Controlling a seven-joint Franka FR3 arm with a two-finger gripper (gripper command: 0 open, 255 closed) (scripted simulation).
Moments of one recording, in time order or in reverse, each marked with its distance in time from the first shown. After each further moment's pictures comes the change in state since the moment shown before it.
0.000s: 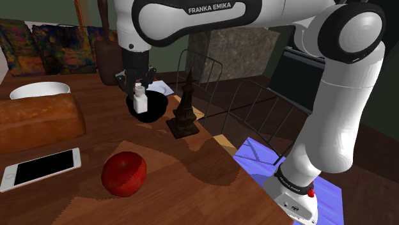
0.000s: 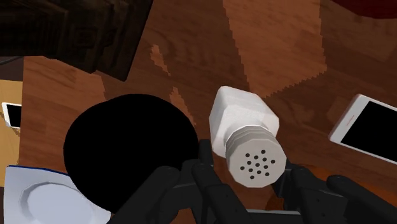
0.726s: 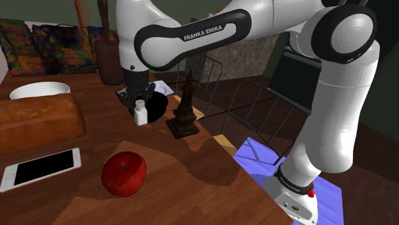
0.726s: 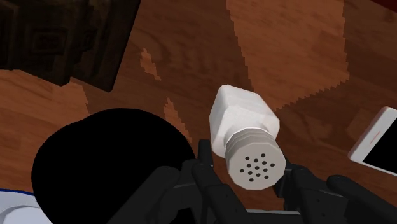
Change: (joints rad) arm 0.000 0.033 -0.007 -0.103 -0.021 0.132 0.022
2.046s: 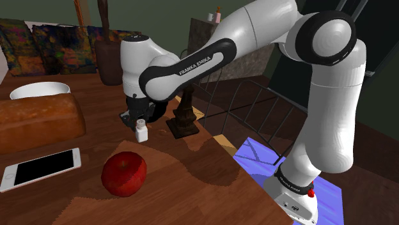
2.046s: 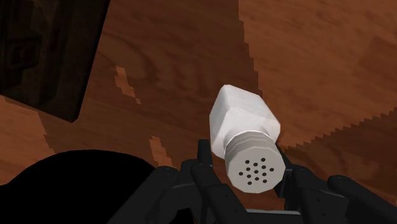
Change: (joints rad) arm 0.010 0.089 -0.022 -0.113 -0.055 0.193 0.047
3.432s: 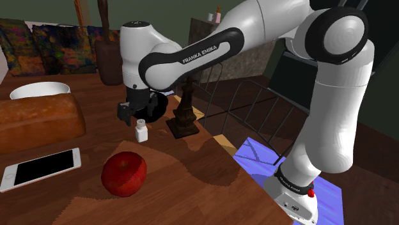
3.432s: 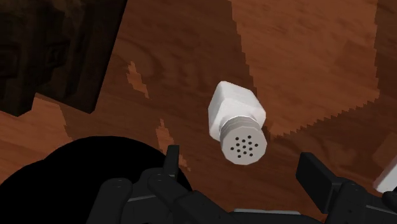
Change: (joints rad) arm -0.006 -0.054 0.013 0.014 0.028 -0.066 -0.016
